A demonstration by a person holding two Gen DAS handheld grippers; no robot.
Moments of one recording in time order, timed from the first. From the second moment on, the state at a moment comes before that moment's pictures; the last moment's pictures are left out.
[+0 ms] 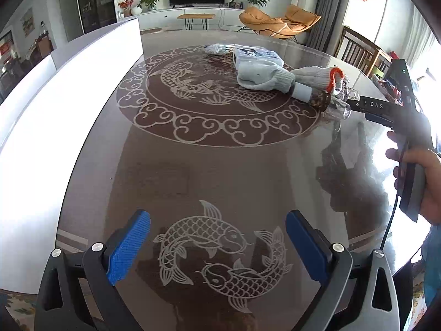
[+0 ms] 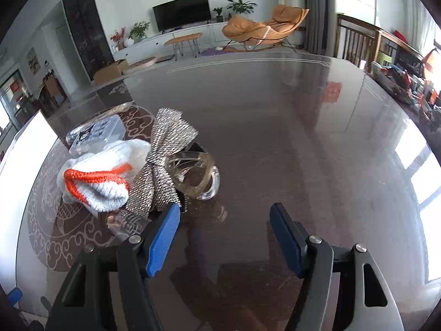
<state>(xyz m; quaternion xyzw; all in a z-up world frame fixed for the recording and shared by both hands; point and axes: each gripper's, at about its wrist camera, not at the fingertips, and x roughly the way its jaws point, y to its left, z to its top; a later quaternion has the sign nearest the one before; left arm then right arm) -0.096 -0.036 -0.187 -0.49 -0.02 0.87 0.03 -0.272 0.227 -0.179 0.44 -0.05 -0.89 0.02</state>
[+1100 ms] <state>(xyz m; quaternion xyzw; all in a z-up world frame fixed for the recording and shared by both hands) -0.268 0.084 -0.197 -0.54 -0.03 0.84 0.08 -0.144 0.254 -0.138 0.39 -0.09 -0.91 0.12</state>
